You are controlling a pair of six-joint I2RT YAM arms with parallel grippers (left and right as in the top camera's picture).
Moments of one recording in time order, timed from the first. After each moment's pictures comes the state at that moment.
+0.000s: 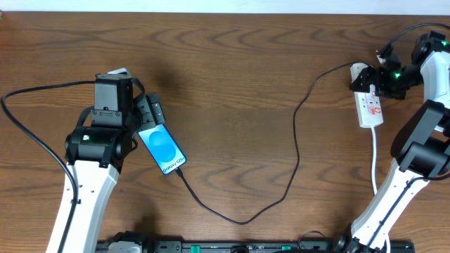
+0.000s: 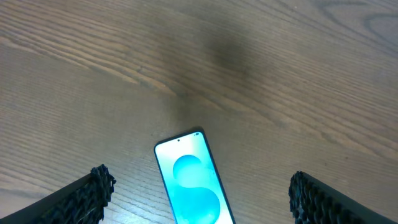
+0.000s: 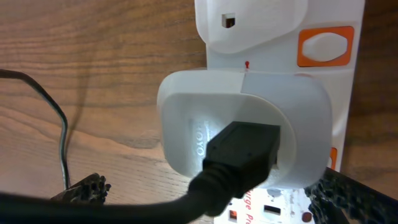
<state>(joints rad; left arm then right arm) -0.10 1.19 1.09 -0.80 -0.11 -0.35 -0.41 2.36 2.04 -1.22 -0.45 -0.36</state>
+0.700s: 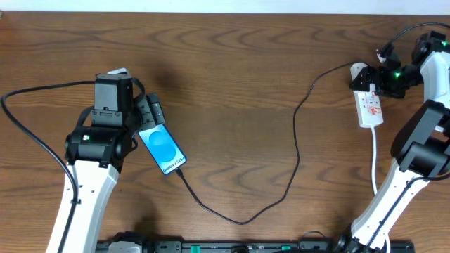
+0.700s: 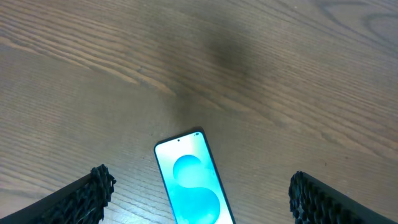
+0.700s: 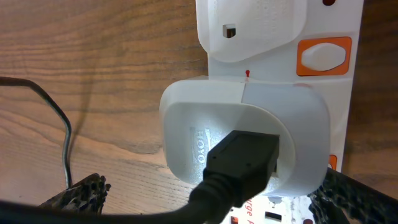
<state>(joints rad) -0.10 1.19 1.09 -0.80 -0.11 -0.35 -0.41 2.36 2.03 -1.21 -0.47 -0.35</state>
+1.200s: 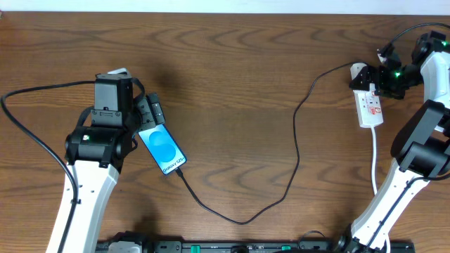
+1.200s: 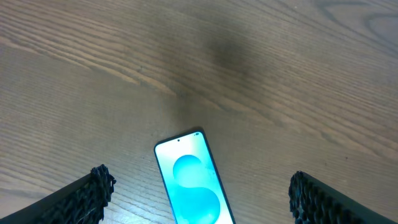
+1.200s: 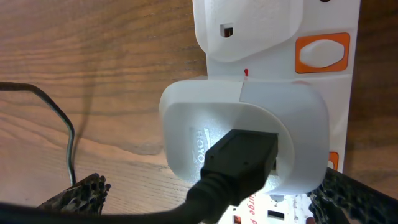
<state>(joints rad) -0.10 1.19 1.09 -0.80 -0.11 -0.35 -0.41 2.36 2.03 -1.21 -0.47 -0.32</state>
